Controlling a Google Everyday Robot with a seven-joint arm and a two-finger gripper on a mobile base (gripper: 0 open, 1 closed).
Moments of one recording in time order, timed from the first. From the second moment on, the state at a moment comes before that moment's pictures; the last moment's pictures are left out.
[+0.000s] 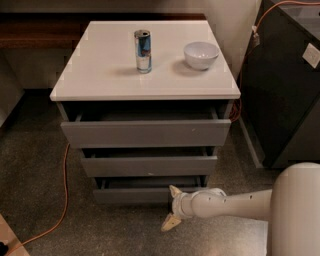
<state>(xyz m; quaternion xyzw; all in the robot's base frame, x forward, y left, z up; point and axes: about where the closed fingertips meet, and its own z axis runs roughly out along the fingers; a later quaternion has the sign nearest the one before) 0.544 -0.054 0.332 -0.59 0.74 0.11 0.31</state>
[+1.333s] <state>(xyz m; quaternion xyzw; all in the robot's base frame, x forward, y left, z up) 0.577 -0.047 0.237 -0.60 0.73 0.11 0.31</state>
